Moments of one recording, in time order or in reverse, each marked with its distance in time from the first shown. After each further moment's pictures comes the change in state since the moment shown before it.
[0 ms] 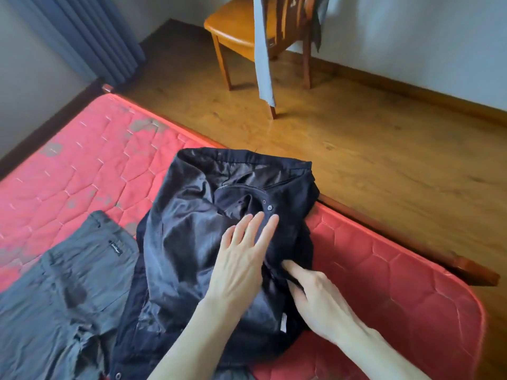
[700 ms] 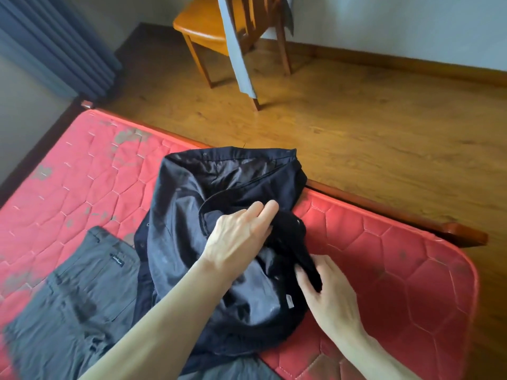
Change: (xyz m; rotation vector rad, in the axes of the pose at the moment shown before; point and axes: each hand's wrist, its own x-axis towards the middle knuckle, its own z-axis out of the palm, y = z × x) left_hand 0.047 0.010 -0.041 -0.001 -0.022 0.257; right_hand -0.031 0.033 0.034 0.050 0.558 0.110
